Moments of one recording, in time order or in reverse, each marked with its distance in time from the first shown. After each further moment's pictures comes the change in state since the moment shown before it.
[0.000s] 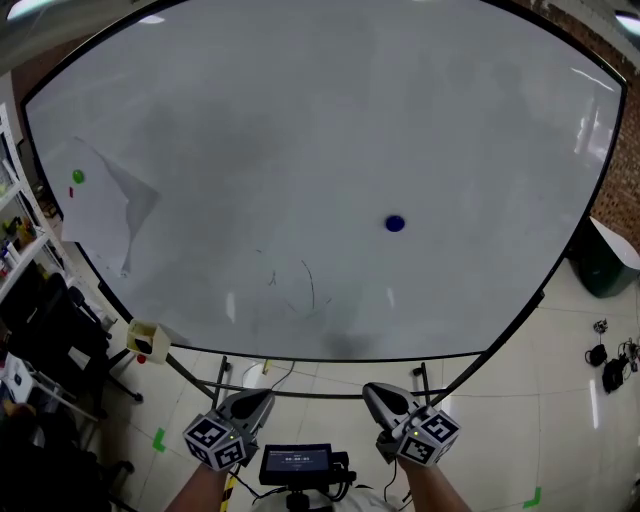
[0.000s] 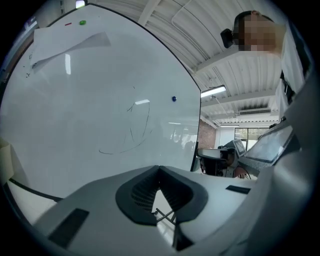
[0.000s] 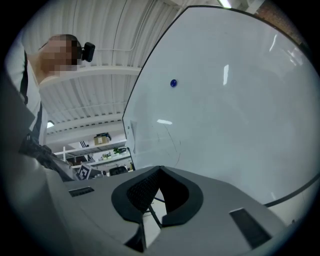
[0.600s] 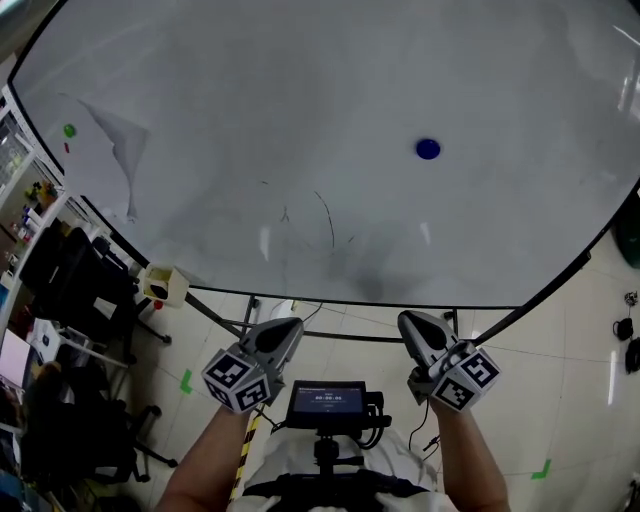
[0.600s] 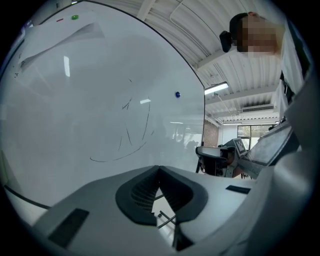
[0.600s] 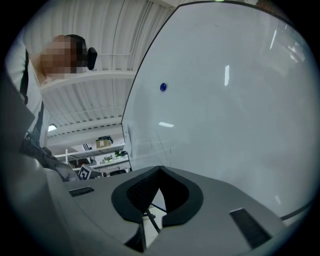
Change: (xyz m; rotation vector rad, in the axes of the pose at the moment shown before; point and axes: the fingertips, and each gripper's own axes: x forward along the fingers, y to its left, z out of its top) left arm 0.056 0.009 0.016 0.027 0.001 0.031; right arm 0.017 -0.053 0.025 -0.002 -0.031 0.037
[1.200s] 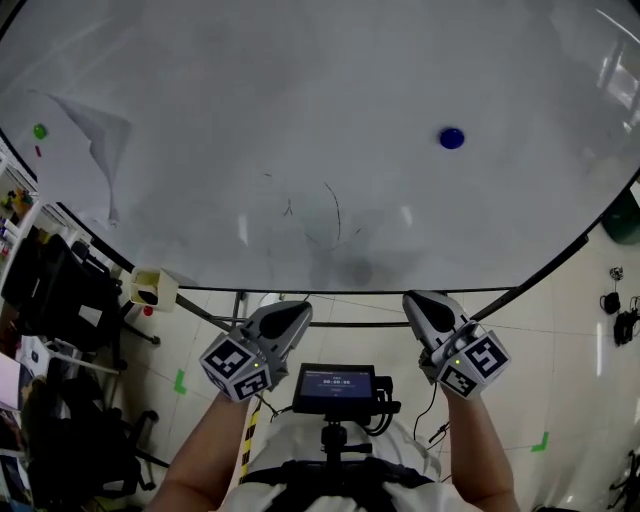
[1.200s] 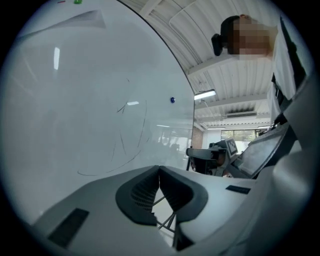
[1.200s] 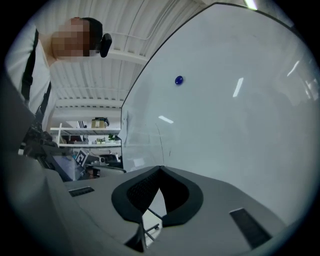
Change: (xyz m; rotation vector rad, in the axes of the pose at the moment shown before) left arm 0.011 0.016 0.024 0.022 -0.037 -0.189; right arm 0.035 0.006 0.007 -0.231 0.085 -0.084
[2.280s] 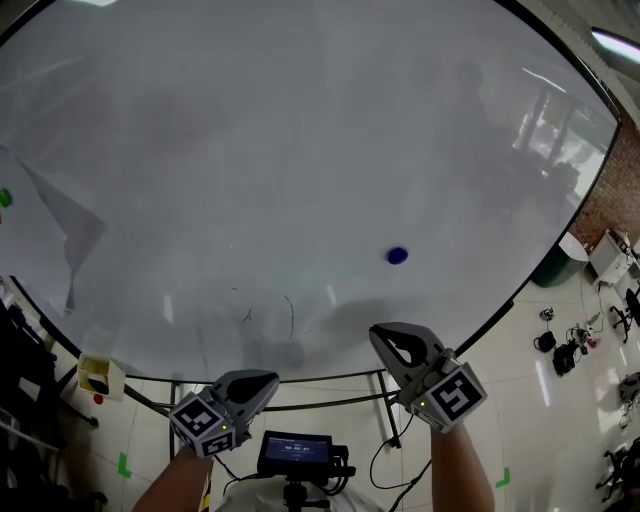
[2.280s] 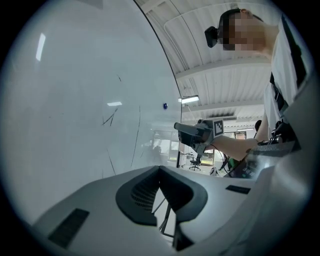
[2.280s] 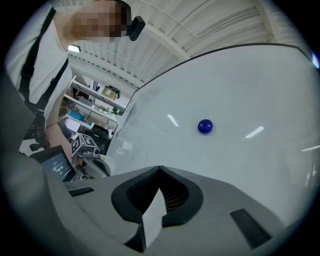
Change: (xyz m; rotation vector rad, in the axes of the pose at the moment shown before) left arm 0.024 0.014 0.044 0.060 -0.021 -0.217; right arm 0.041 0.001 0.129 -0.504 0.096 -0.074
